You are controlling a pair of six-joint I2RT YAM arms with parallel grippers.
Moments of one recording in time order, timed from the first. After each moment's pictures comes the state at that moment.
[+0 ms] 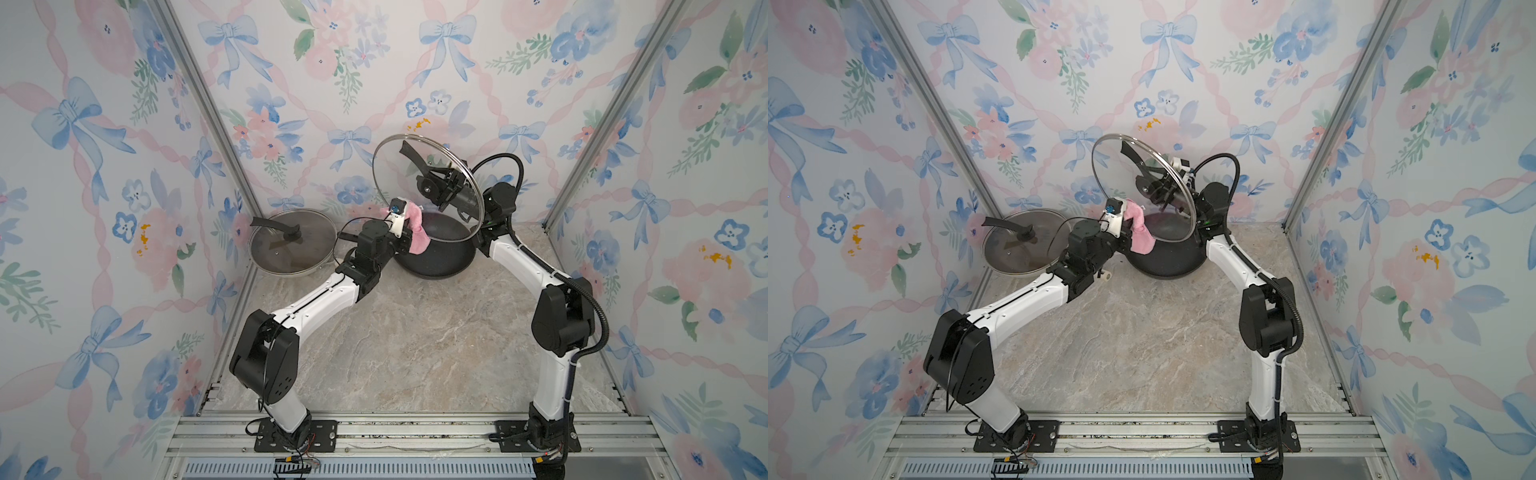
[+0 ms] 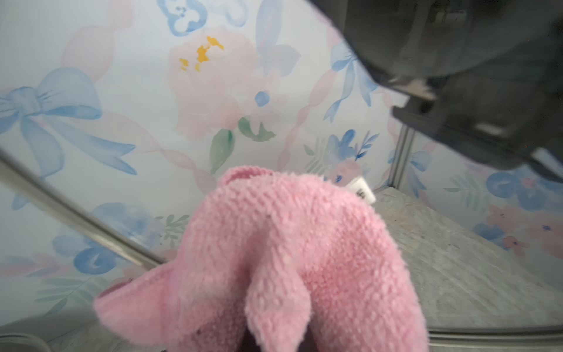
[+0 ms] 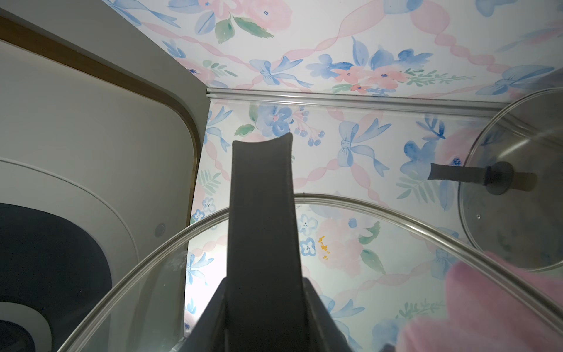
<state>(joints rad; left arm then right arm) -0.54 1.66 1.30 0.28 -0.14 0.05 0.34 2.02 1.79 0.79 -0.77 1.92</state>
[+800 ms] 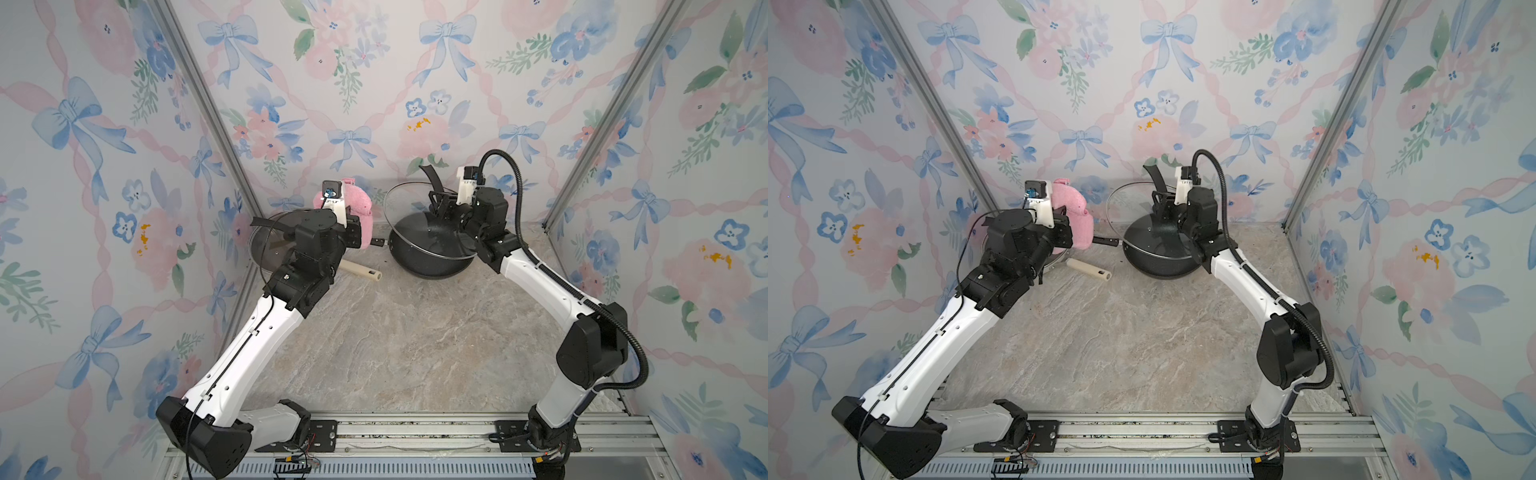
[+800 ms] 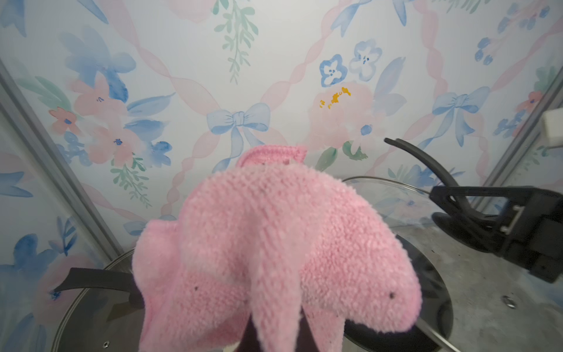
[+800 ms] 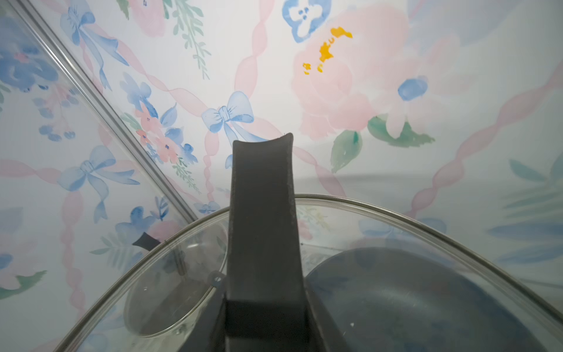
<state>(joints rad) -0.50 1.25 1.42 -0.32 -0.32 -0.08 0.47 1.76 1.58 0.17 -0.03 0.30</state>
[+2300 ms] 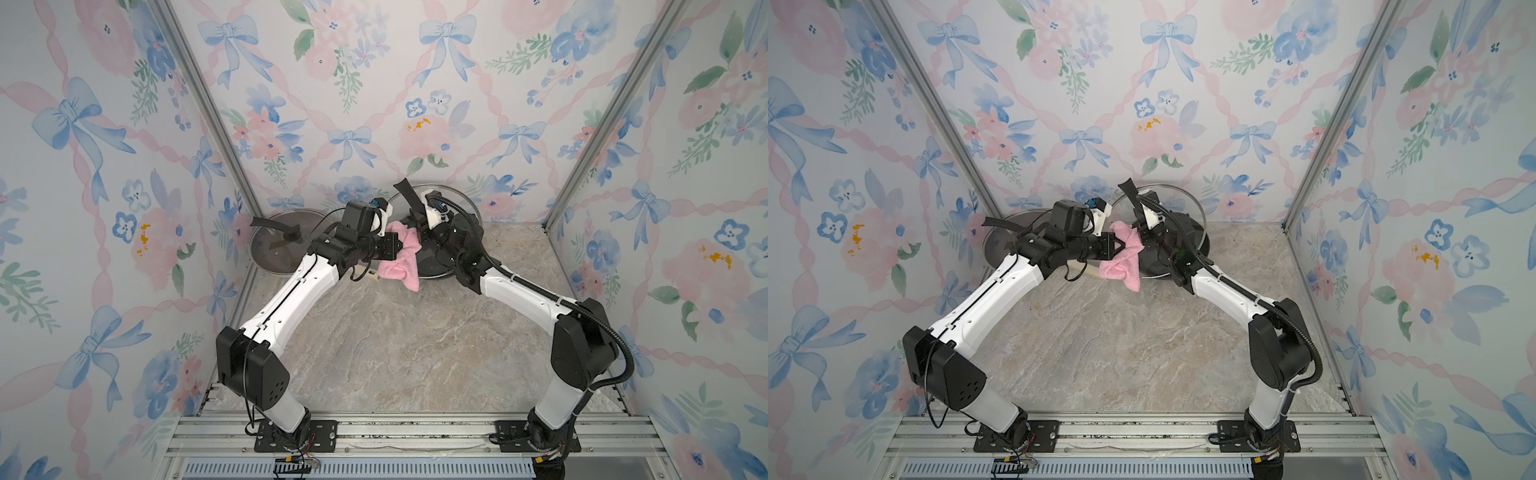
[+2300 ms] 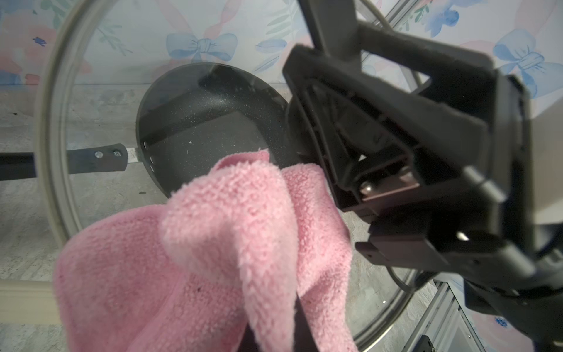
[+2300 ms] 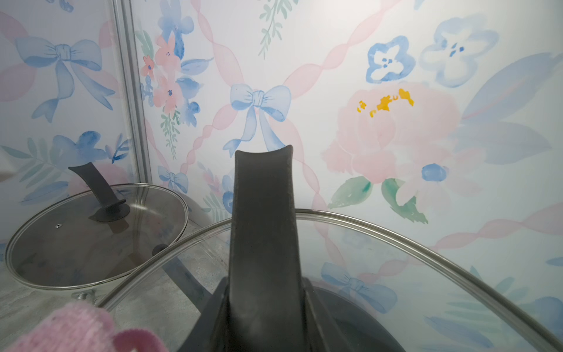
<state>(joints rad) -0.48 1.63 1.65 -0.63 0.28 -0.37 0.58 1.76 1.41 0.41 0.03 -0.15</state>
